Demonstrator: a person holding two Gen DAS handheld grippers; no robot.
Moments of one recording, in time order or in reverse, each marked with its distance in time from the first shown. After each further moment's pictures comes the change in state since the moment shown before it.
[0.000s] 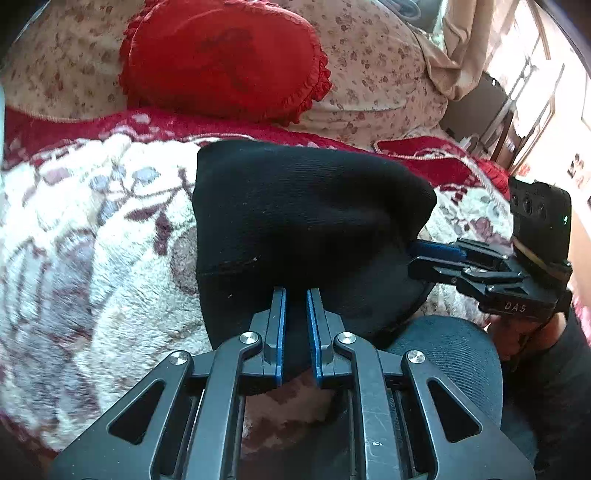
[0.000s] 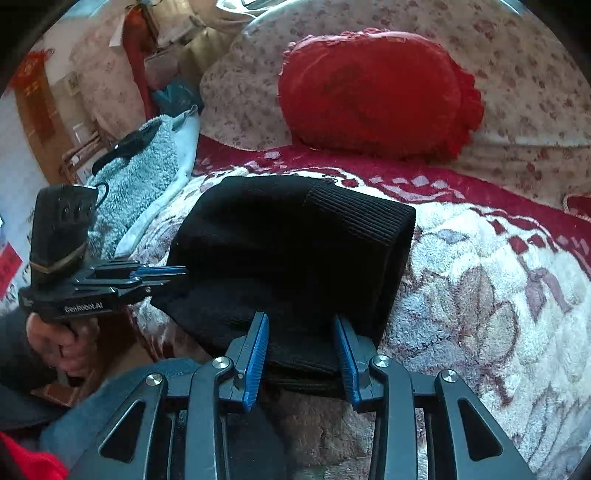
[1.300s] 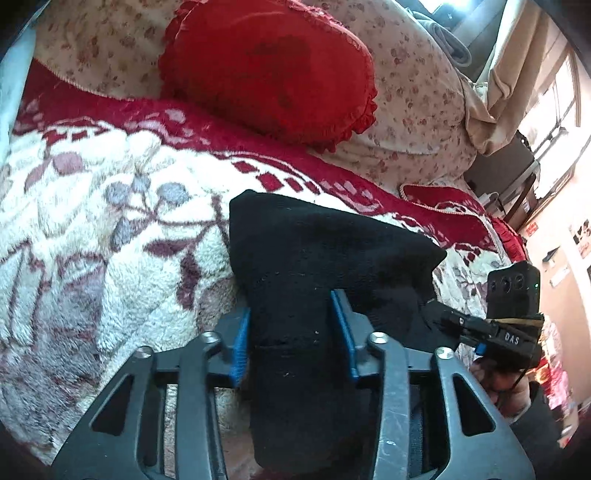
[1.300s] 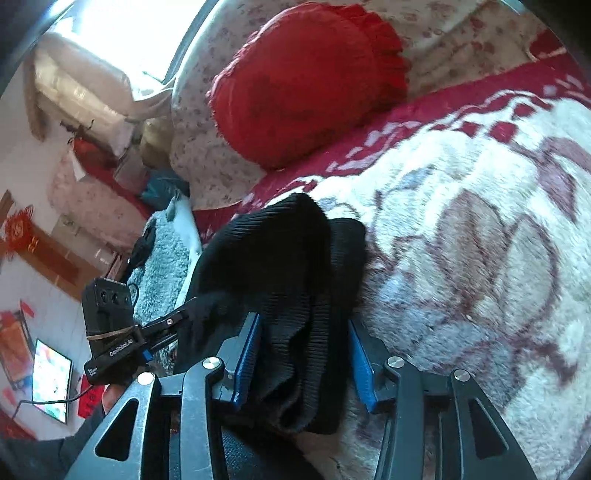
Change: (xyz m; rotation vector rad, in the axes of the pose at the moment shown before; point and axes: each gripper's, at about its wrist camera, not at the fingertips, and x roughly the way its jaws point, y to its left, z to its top) left arm 0.016 0.053 0.033 -0.234 -0.050 -0.030; right arm 0.026 -0.071 -0.008 0.492 -0.090 0.271
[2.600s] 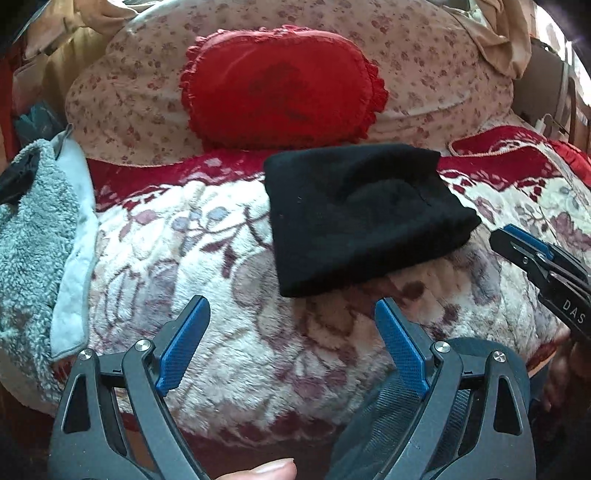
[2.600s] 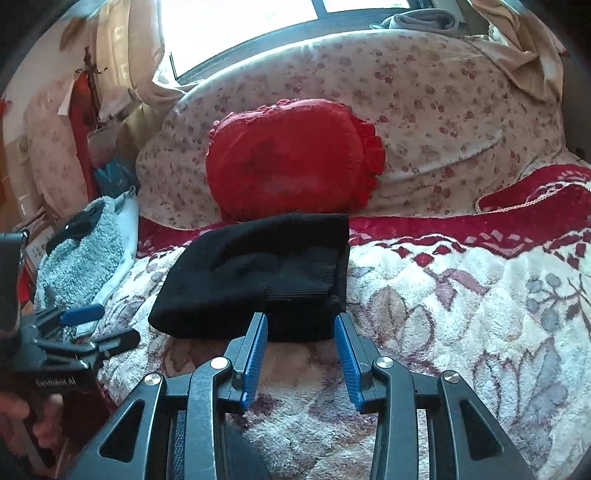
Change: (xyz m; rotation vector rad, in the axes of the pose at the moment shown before) left arm -0.023 -0.085 -0.043 0.281 -0.046 0.465; right arm -0.056 0.071 -0.045 -0.365 -0.270 -0.458
